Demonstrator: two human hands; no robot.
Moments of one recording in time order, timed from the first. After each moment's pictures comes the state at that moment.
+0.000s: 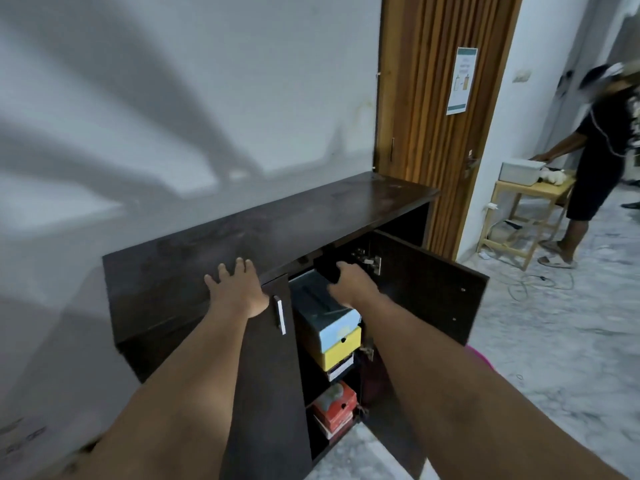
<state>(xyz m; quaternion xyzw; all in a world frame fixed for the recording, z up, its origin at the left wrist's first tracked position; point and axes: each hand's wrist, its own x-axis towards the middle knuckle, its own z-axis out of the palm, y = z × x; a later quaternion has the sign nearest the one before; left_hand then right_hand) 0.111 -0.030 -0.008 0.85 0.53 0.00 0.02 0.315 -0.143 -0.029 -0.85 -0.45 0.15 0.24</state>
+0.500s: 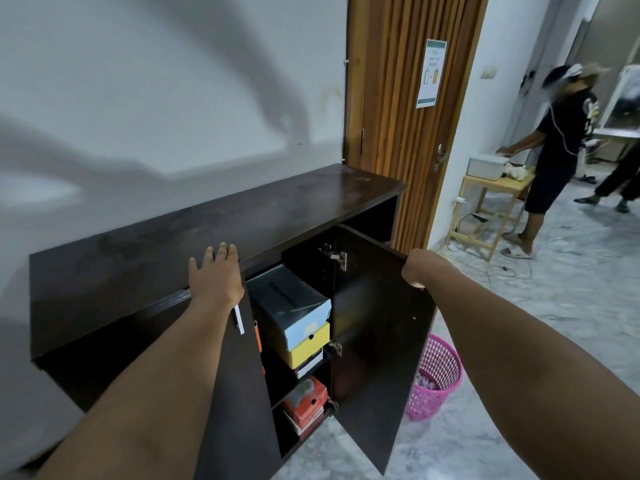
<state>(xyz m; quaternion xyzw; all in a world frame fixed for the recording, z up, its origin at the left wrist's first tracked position) 0.166 -0.024 -0.026 0.87 0.49 0.07 -0.05 0.485 -0.248 -0.007 -0.94 -0.30 0.10 0.07</state>
